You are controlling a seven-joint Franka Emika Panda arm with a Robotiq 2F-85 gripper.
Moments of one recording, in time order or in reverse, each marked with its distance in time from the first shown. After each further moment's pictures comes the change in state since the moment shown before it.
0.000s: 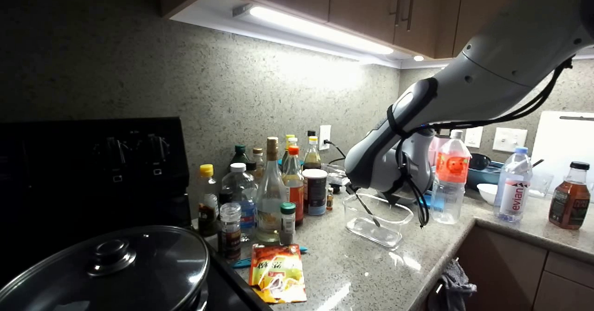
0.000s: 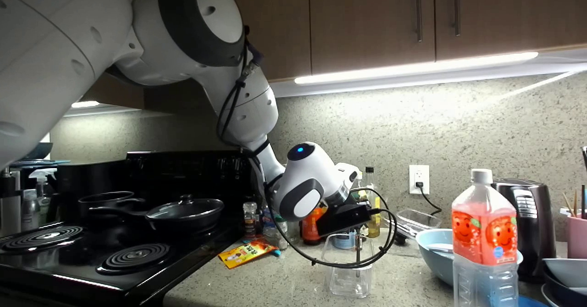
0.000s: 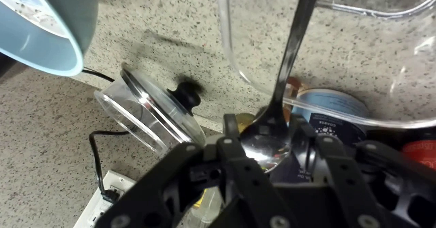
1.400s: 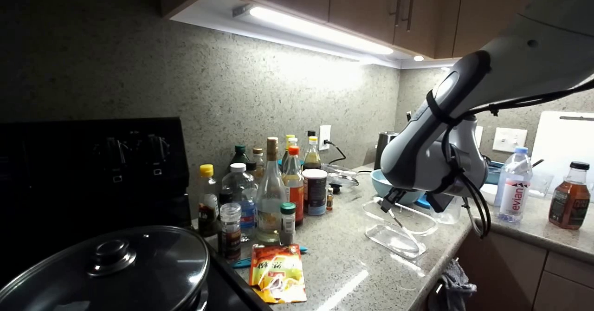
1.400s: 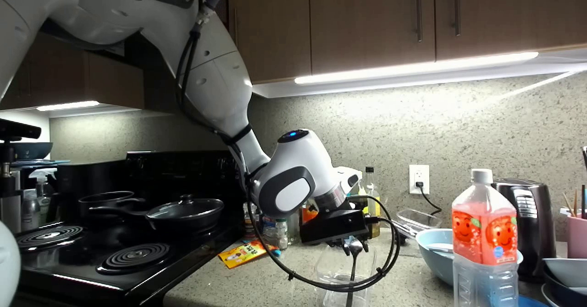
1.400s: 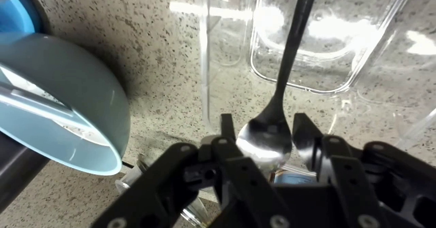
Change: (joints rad) arm 0.323 -0.220 -0.371 -0.341 0.029 -0.173 0.061
